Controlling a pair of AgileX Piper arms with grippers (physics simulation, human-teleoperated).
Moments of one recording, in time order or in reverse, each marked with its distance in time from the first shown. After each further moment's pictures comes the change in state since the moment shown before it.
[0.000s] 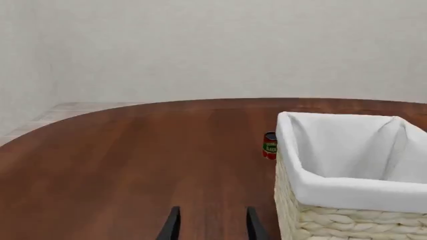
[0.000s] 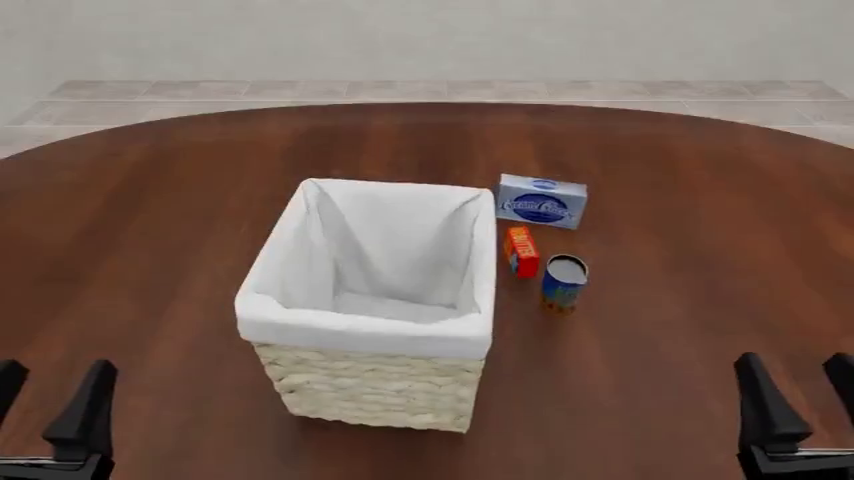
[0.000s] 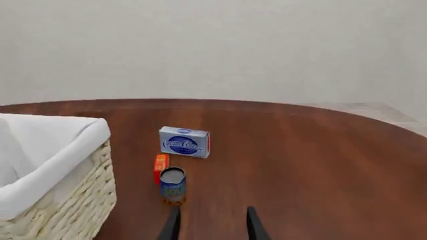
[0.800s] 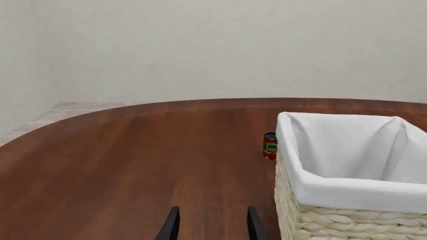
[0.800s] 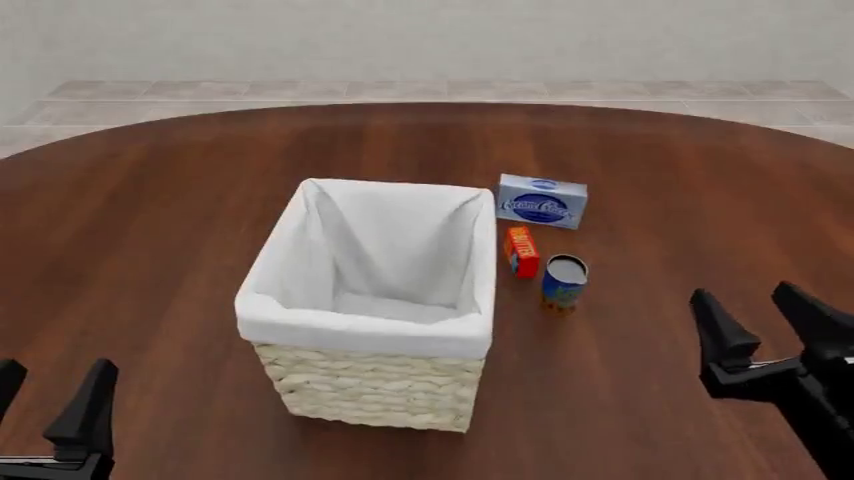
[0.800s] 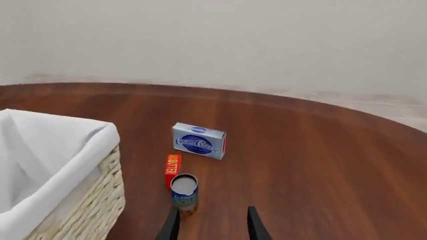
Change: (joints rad) left arm 0.000 0.005 -0.003 -0.001 0.000; right arm 0.081 0.513 -0.154 -0.259 -0.031
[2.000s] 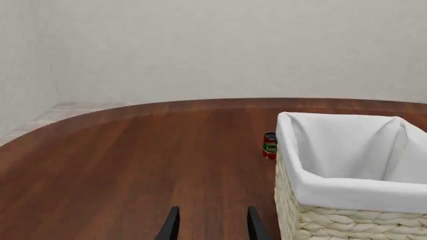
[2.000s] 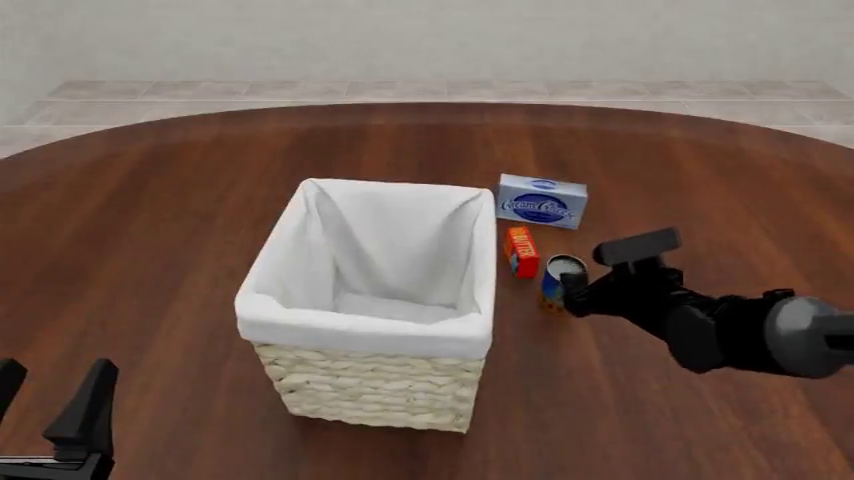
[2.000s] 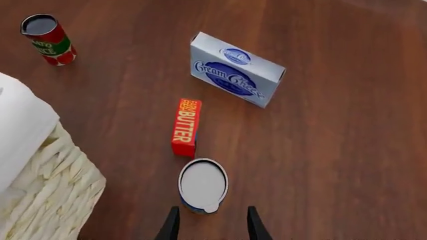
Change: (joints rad) left arm 0.000 0.000 0.000 0.000 0.000; right arm 0.100 1.072 -0.498 -0.031 -0.061
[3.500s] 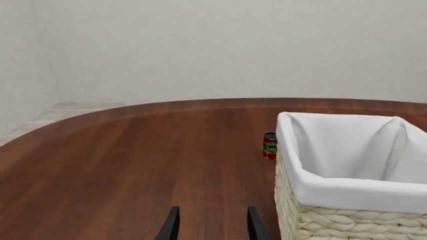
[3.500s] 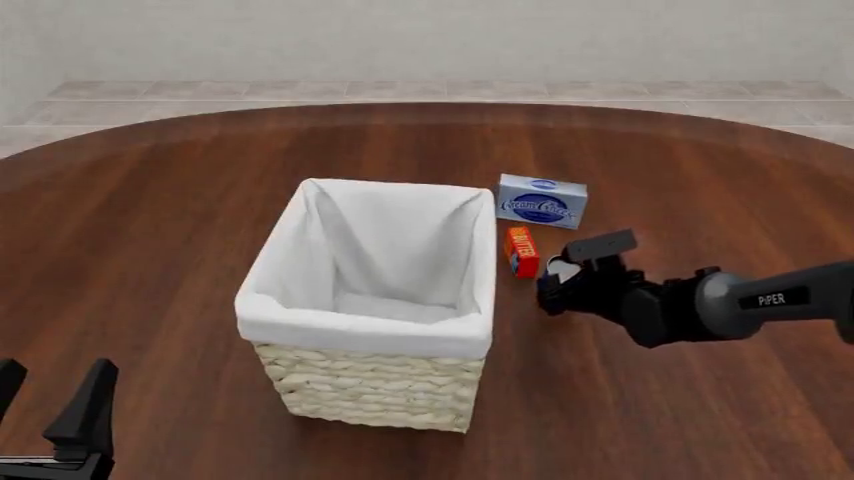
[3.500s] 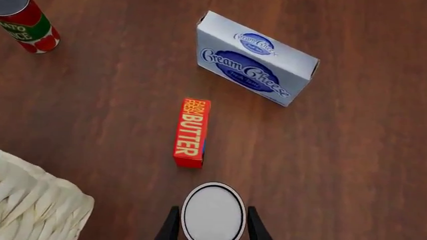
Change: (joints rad) left arm 0.000 0.000 0.000 0.000 0.000; right arm 0.023 0.233 -0.169 0.029 0.017
